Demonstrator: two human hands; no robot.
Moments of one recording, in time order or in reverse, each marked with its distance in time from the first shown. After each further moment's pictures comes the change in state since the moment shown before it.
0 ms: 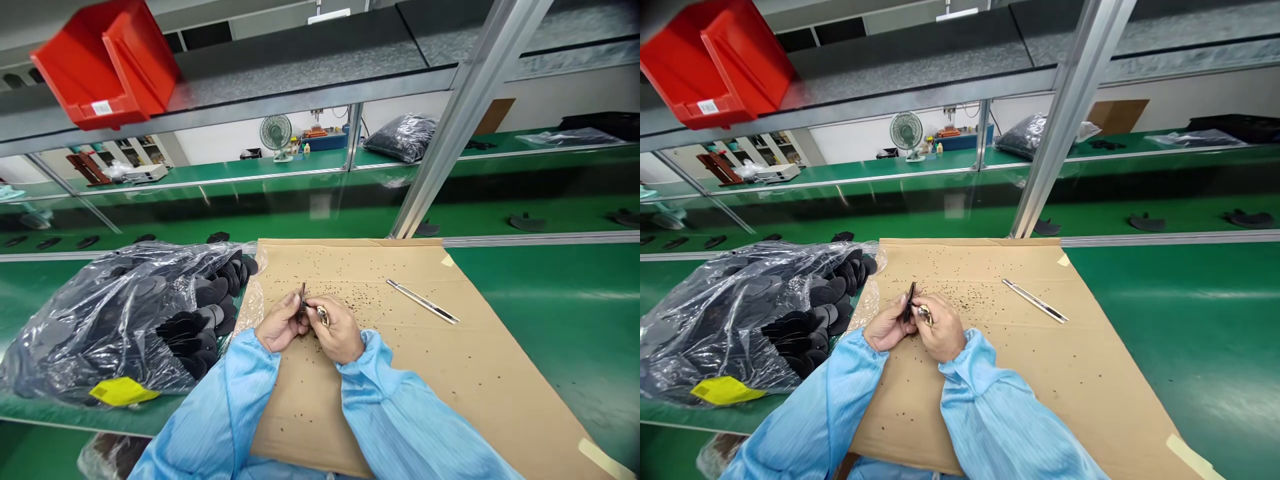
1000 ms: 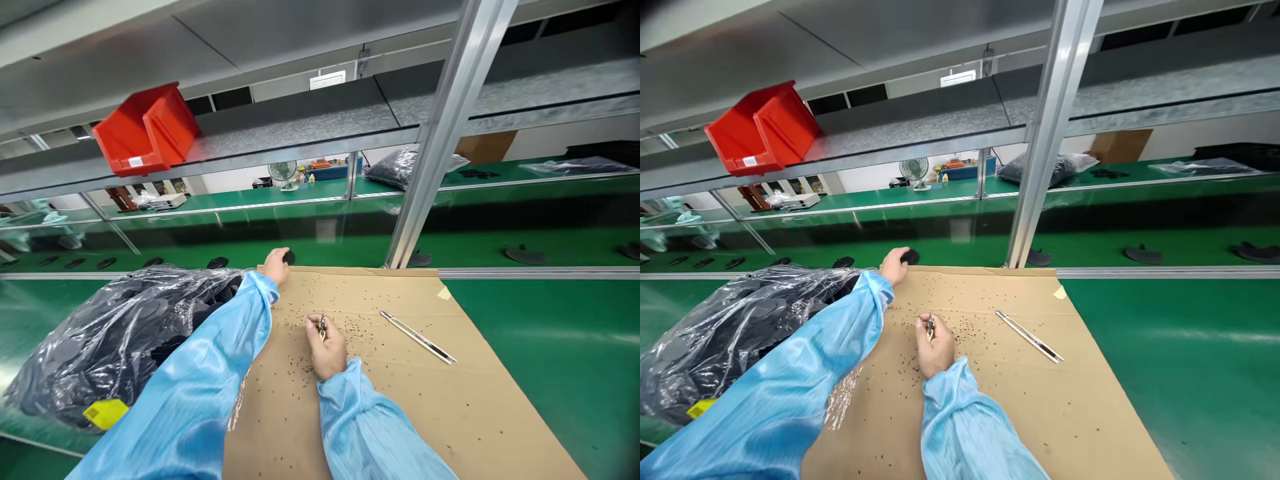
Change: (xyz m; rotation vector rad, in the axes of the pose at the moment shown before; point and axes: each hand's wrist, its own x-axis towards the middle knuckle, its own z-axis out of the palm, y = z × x) left_hand 0.142 0.115 0.010 1.368 0.489 0.737; right_hand 0.000 0.027 0.011 0.159 0.254 0.420
